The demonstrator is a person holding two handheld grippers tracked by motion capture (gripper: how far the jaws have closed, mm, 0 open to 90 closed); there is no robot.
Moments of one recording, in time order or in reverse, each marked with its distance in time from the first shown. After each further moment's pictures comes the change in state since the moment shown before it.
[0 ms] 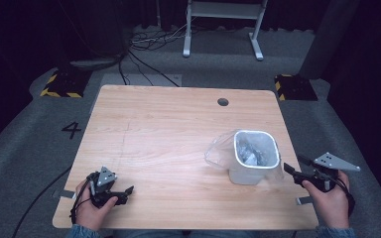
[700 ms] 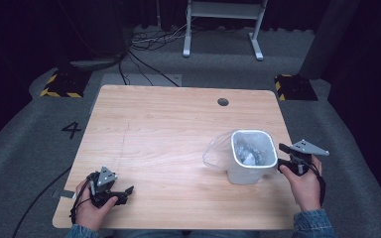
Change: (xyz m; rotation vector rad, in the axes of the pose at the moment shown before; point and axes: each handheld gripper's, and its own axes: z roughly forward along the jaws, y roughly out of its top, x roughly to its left) left arm 0.000 0.000 0.000 0.001 -0.002 0.002; right arm 0.015 0.016 0.065 -0.003 -0.020 0.027
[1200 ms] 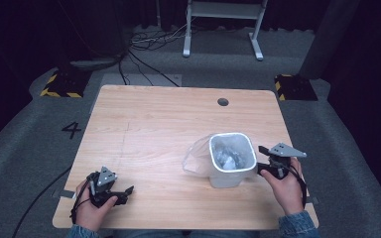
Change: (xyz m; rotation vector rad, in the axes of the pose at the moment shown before) left arm 0.000 0.000 0.000 -0.002 0.004 -0.001; right arm 0.055 0.006 0.021 -0.001 0.108 -0.064
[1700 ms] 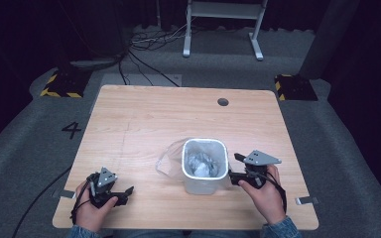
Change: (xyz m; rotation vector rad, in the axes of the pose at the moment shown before) left arm -0.003 -0.001 -0.001 -0.003 0.010 -0.011; right arm 0.065 0.009 0.017 0.012 0.135 -0.081
